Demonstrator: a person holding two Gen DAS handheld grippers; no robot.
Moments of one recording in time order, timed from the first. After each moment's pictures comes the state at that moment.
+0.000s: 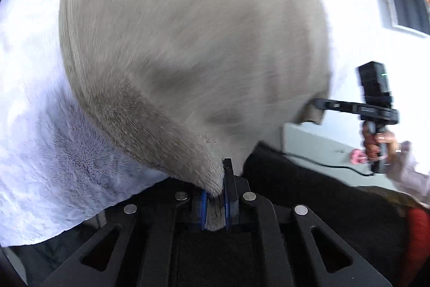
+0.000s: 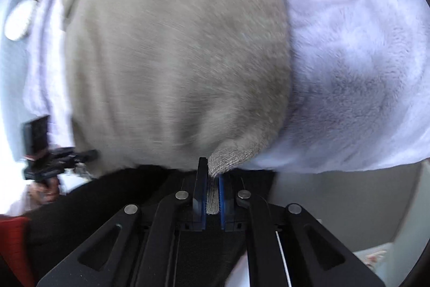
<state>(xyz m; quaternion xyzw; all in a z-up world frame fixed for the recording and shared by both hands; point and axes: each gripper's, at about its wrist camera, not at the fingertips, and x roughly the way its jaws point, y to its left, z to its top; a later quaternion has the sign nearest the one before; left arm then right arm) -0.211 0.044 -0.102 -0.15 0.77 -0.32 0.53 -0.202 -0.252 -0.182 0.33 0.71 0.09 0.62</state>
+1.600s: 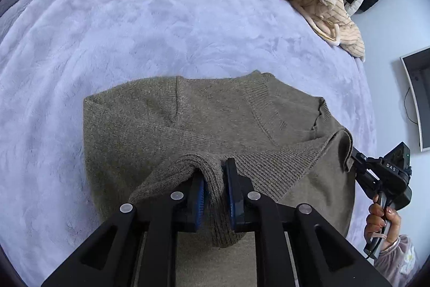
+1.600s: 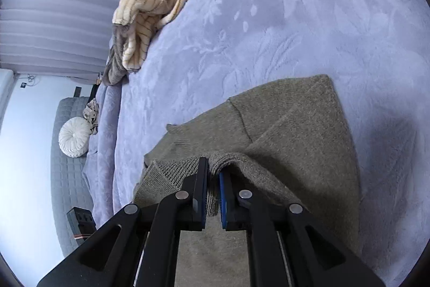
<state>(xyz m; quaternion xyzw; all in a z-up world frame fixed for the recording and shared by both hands) 0.151 0.071 -0.096 -0.19 0.62 -0.14 0.75 0.128 -0.331 -0.139 0.44 0.46 0.03 0.77</state>
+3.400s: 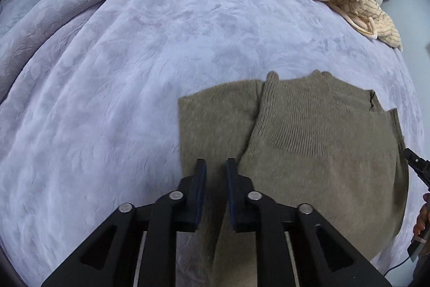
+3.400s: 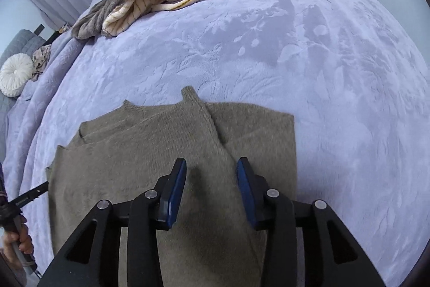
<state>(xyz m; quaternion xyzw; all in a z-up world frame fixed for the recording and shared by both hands) 0.125 0.107 -0.087 -0.07 0.61 -0.04 0.79 0.101 -0.286 -0.104 0.19 0.48 -0.05 0.85</state>
